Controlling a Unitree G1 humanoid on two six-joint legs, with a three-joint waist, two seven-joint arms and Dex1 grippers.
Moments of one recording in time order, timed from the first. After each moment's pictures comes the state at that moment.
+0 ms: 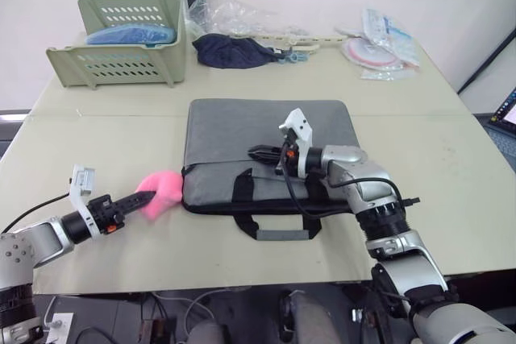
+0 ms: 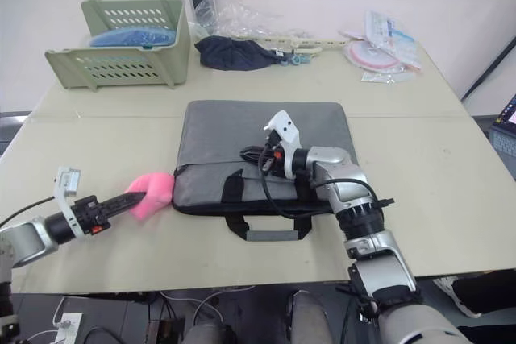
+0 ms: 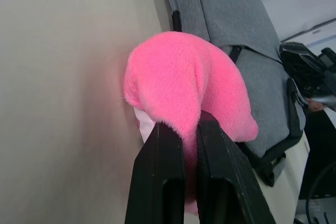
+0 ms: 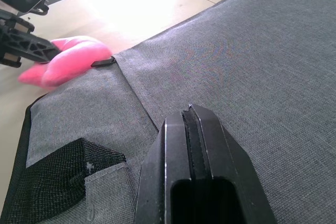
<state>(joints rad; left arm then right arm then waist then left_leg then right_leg) 0.03 0.82 0.49 -0.10 -0.94 1.25 -0.83 -0.74 -0.22 0.14 0.30 0.24 0.53 0.94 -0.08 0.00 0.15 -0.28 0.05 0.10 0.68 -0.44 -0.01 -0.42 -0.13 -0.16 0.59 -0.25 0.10</state>
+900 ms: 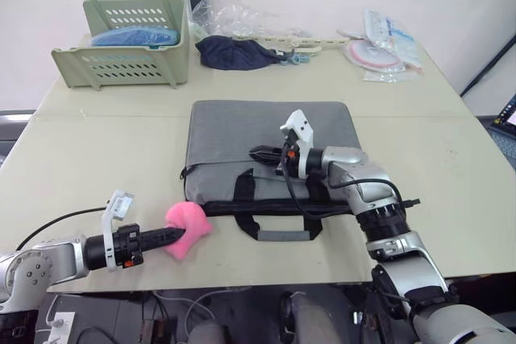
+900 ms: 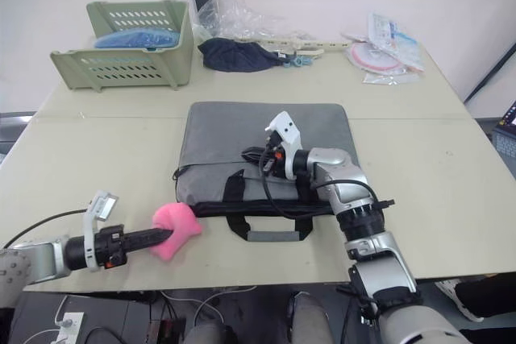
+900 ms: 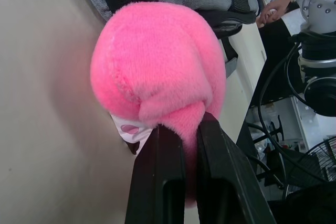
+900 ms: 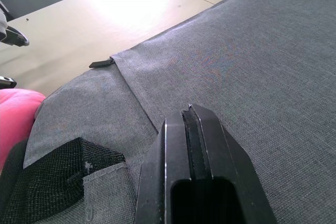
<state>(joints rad) -0.01 0.75 0.28 -0.19 -0.95 1.23 -0.86 -0.74 -0.22 0.14 0.30 0.23 0.53 0.93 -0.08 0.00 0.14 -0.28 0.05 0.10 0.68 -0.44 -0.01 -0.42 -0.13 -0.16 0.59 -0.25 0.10</state>
